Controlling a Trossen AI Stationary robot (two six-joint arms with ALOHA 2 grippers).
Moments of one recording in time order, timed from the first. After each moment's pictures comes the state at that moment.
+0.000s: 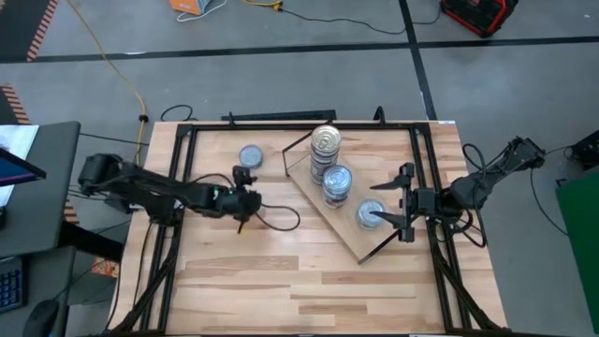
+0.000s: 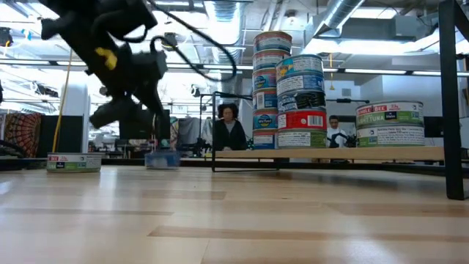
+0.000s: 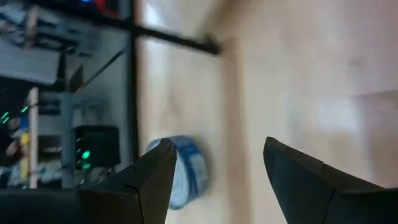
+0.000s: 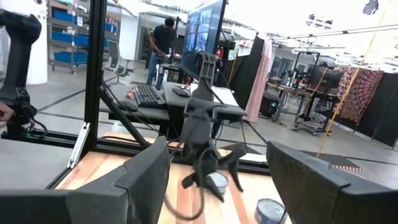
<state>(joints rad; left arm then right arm) -0.09 1.32 0.68 -0.30 -0.76 0.39 0.56 0.74 0.68 0.20 0.62 -0.26</state>
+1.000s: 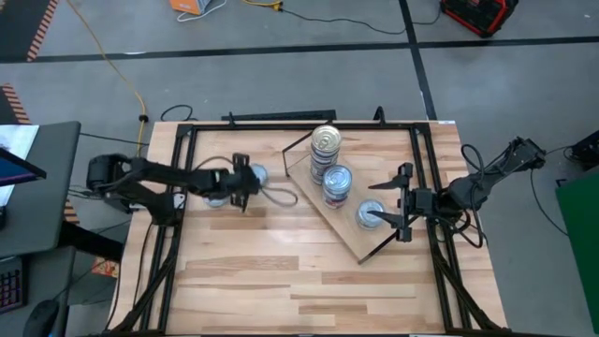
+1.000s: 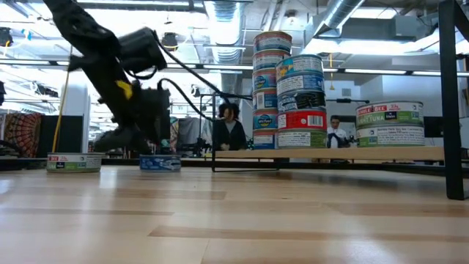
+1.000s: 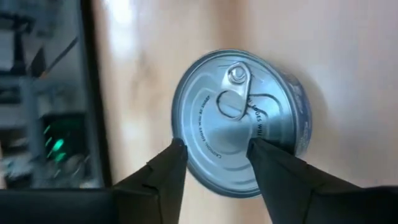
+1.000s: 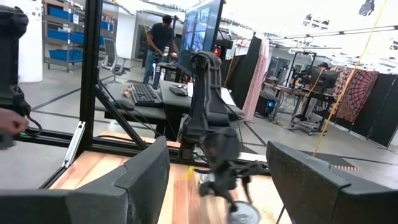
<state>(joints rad) 0.17 1.41 0.59 -0.20 -0.54 0.56 0.55 0.76 0.68 0.22 0.62 -0.27</state>
